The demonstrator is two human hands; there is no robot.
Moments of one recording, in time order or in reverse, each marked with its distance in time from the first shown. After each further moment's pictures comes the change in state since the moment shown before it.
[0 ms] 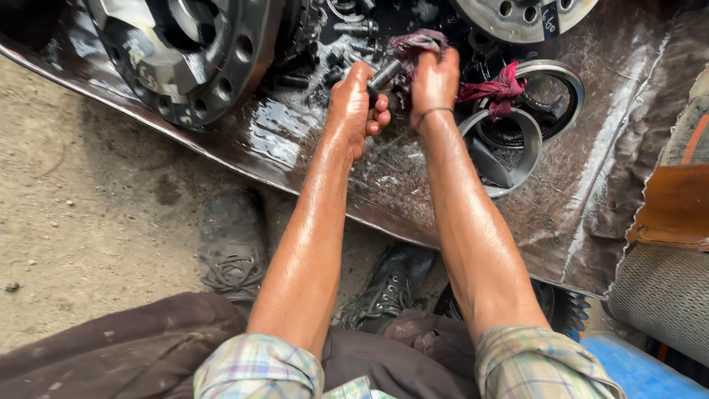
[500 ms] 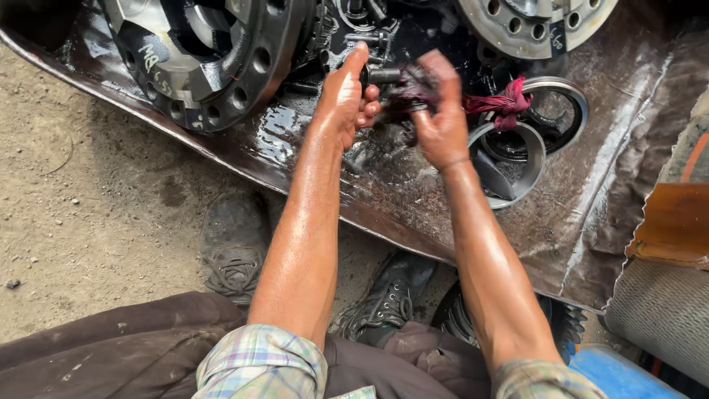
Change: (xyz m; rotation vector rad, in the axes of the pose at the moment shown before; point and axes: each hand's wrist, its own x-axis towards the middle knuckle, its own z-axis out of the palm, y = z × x) left_hand 0.015 0.029 -0.017 -0.054 -0.012 -0.025; right_hand -0.077 -0.043 -0.041 -0.127 -0.508 -0.681
